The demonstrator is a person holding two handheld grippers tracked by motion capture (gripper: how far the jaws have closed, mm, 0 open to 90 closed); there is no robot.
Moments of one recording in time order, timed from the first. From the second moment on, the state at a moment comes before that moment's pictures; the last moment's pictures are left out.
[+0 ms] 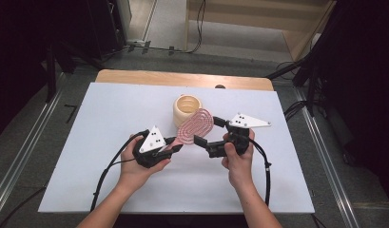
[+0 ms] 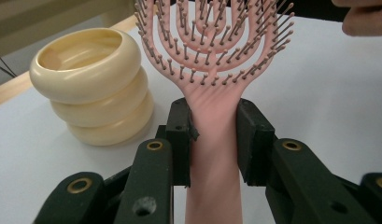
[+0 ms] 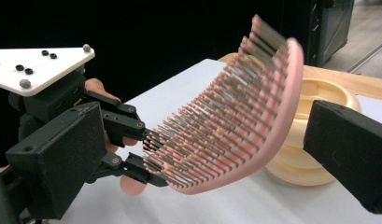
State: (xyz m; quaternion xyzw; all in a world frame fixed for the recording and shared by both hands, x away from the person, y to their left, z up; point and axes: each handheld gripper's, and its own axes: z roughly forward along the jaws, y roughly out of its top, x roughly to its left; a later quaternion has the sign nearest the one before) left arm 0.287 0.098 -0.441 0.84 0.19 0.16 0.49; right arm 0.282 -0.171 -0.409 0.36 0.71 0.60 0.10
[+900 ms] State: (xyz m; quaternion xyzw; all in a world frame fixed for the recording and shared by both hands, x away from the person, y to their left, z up) left arm 0.274 0.090 -0.445 0.81 0.19 0.20 0.51; right arm 0.280 -0.151 -0.415 0.41 0.68 0.60 0.07
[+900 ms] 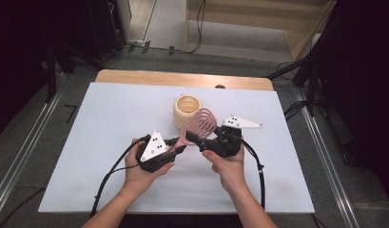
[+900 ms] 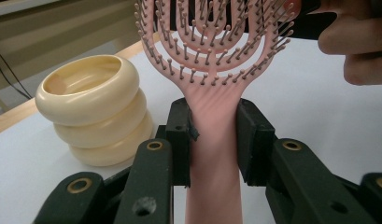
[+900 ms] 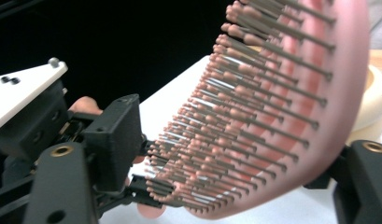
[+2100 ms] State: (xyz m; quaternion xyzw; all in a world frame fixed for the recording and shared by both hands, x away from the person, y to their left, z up) left arm 0.276 0.089 -0.452 0.81 0.19 0.18 0.52; right arm 0.284 -0.152 -0.425 0.40 0.66 0.63 0.00
